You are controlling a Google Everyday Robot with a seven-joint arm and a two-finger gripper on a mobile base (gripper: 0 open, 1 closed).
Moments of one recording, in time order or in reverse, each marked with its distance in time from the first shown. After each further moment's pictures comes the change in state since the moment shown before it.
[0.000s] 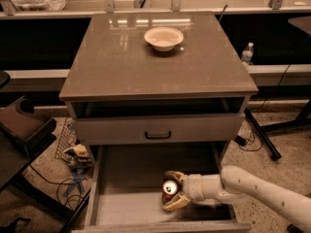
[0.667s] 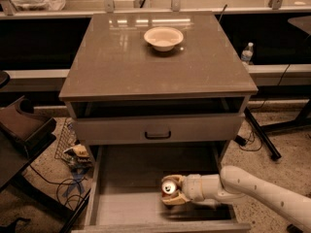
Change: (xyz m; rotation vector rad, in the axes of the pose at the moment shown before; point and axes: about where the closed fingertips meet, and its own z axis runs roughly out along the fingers) arm -0.001 0.002 0.003 -0.007 -0.003 0.000
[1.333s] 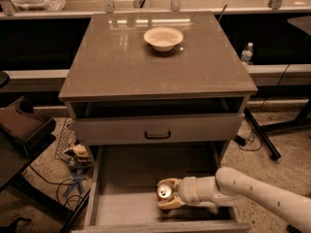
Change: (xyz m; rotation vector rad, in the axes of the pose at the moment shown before) arm -0.006 0.016 0.014 -0.033 0.000 0.013
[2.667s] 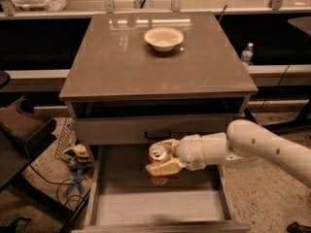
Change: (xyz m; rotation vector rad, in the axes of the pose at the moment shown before) arm -0.240 0.011 -0.070 -0.031 -0.048 0.123
